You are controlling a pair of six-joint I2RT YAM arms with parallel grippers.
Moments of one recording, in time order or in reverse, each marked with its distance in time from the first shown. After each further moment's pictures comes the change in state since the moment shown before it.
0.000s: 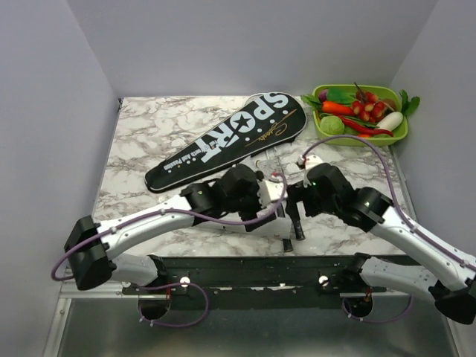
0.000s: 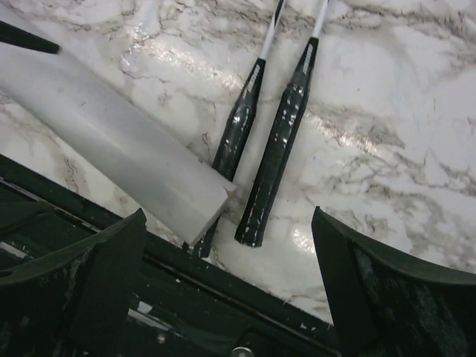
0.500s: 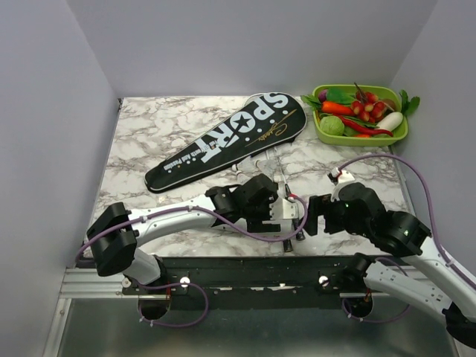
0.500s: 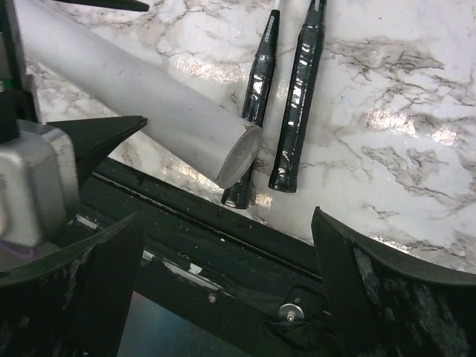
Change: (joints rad) left arm -0.148 0.250 0.069 -0.042 -0.178 0.311; right arm 0.000 -0.377 -0.115 -0.168 -0.040 0.262
